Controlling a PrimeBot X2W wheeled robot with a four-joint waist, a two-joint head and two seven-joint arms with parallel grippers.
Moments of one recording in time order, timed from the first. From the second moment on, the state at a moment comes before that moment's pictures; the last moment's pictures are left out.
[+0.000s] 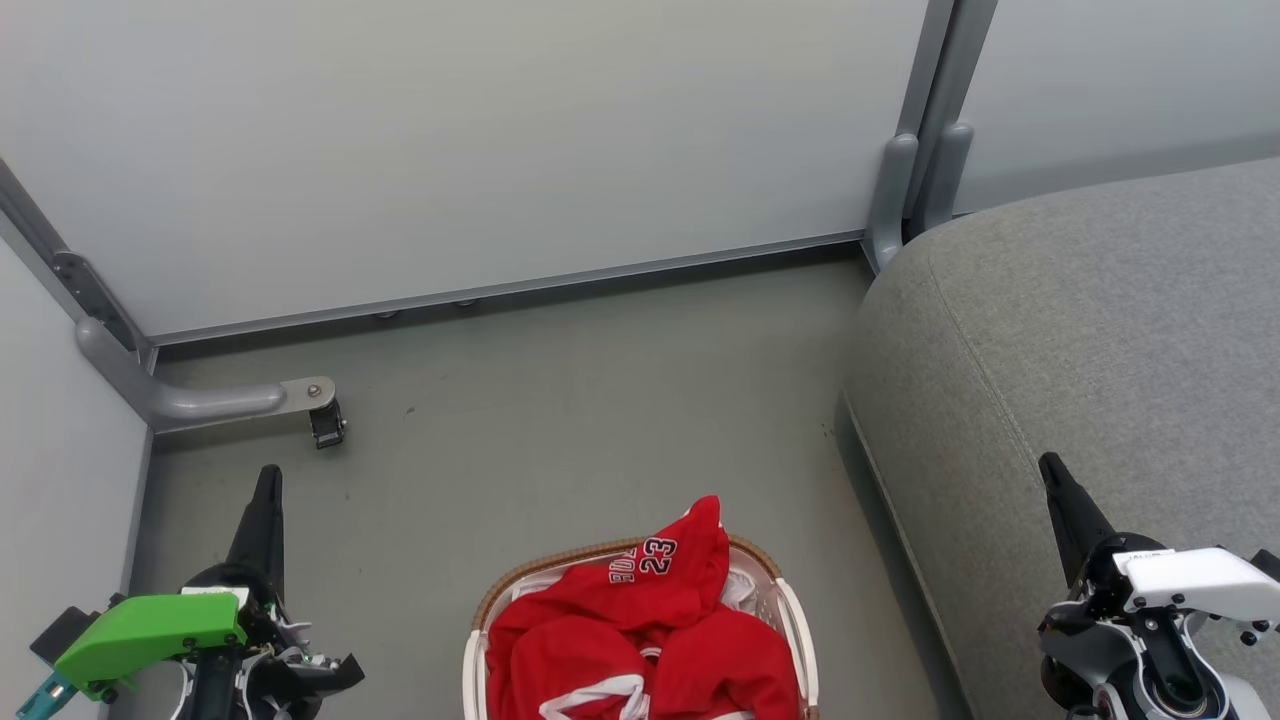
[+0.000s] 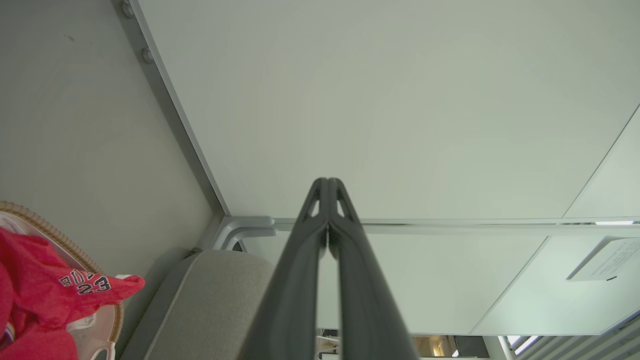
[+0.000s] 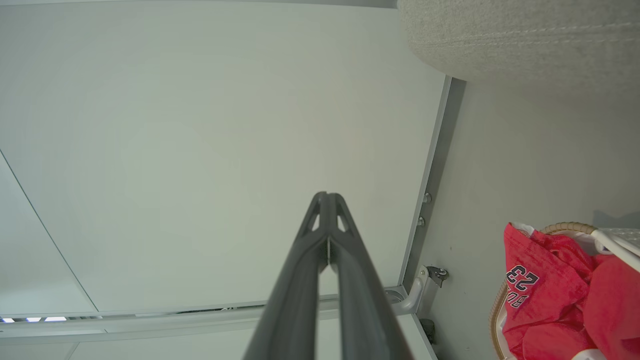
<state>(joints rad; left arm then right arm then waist) -0.10 0.05 0.11 0.25 -1.61 -0.13 0.11 -0.10 -0.05 -0.11 0.24 1.61 0.13 0.11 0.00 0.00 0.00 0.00</state>
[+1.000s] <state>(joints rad) -0.10 0.05 0.11 0.25 -1.61 -0.13 0.11 -0.10 -0.05 -0.11 0.24 1.61 0.13 0.11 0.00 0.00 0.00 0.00</state>
